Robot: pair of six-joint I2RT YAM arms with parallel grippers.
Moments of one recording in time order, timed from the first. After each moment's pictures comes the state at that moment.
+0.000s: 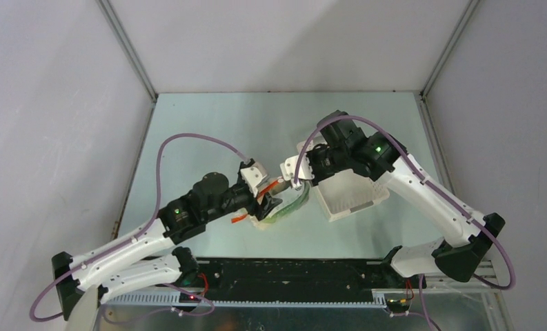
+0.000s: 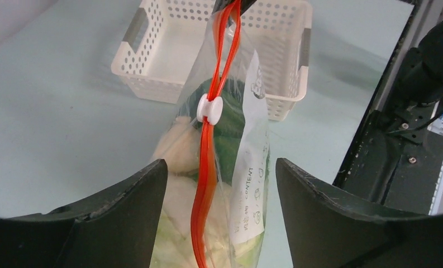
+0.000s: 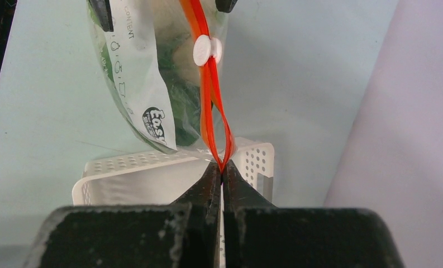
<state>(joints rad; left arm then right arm) -0.97 0.82 0.75 -0.21 0.02 0.03 0.80 1.36 1.54 -1.02 -0.36 -1.17</state>
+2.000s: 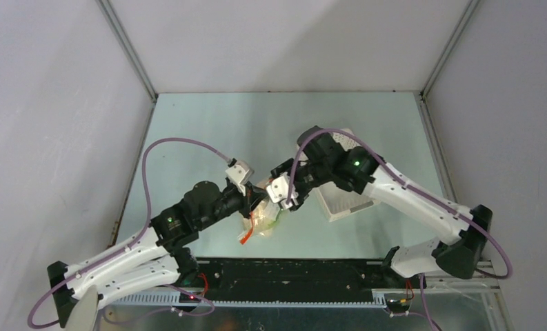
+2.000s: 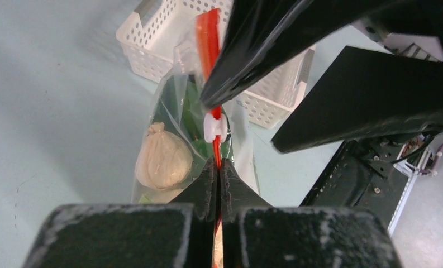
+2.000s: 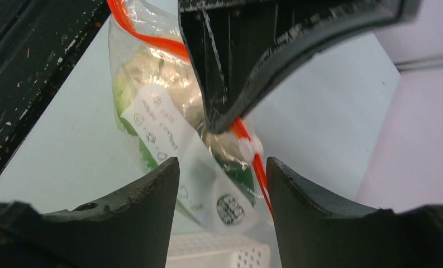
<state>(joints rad) -0.97 0.70 0.65 -0.17 -0.07 -0.22 0.93 1.35 1.41 -0.78 -0.55 -1.17</state>
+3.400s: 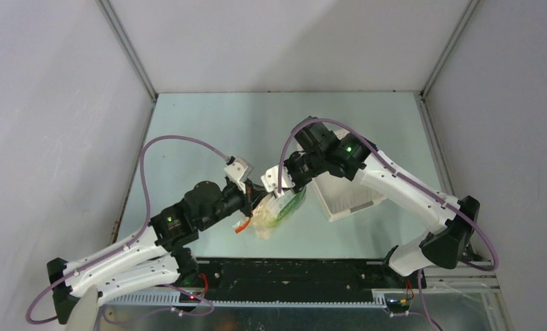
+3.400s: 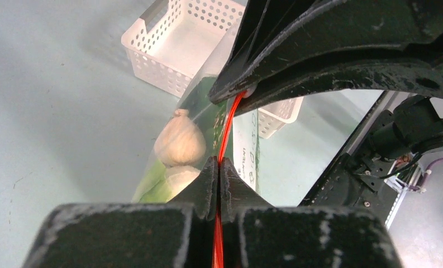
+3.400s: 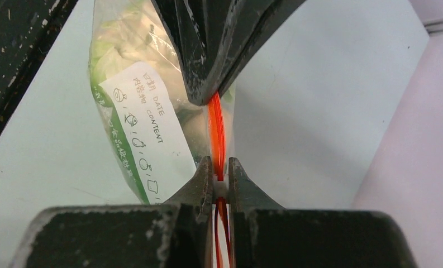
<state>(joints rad) -1.01 0.71 0.68 -0.19 -0.14 -0.26 0.88 1.48 1.56 -0.94 -0.48 -1.22</state>
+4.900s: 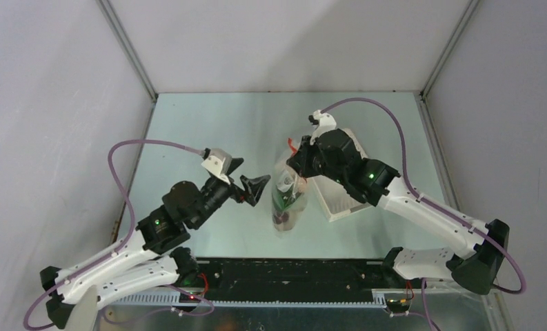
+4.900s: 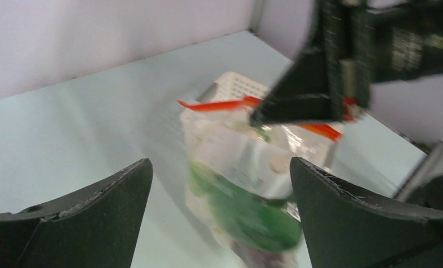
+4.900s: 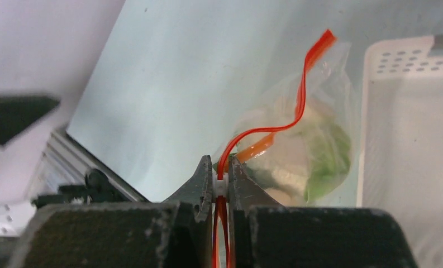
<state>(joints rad) -1.00 0.67 0.73 -0.04 -0.36 -0.14 0.90 1.22 1.20 -0.40 0.13 0.51</state>
